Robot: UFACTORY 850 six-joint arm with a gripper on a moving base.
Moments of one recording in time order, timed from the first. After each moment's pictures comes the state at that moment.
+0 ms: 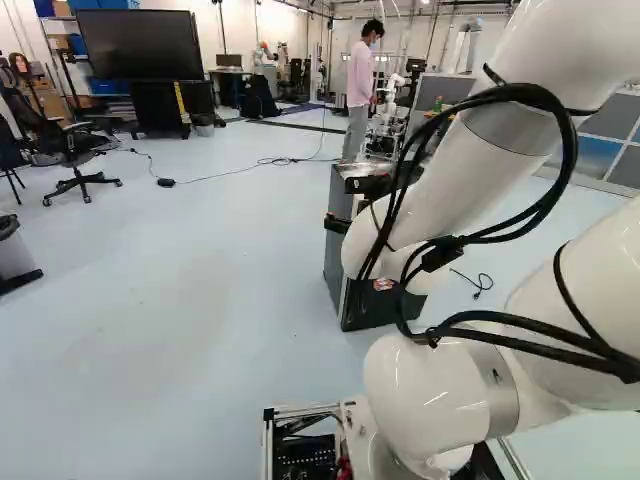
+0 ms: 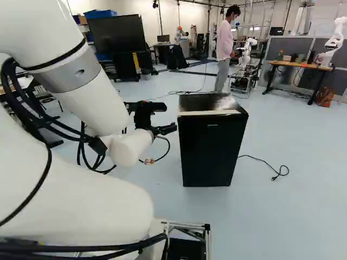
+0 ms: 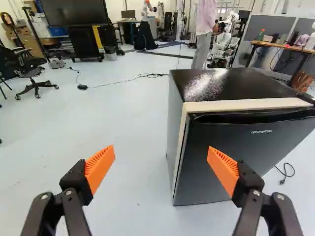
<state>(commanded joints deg) 0.0 16.0 -5.0 0.0 50.0 0.0</state>
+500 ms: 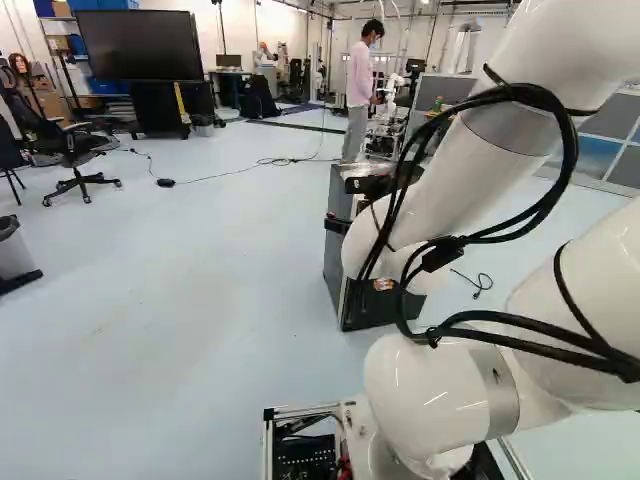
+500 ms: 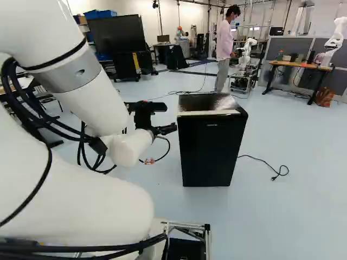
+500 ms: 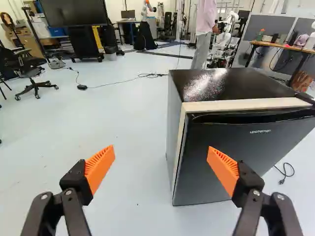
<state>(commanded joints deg) 0.1 16.0 -5.0 0.0 50.0 0.0</state>
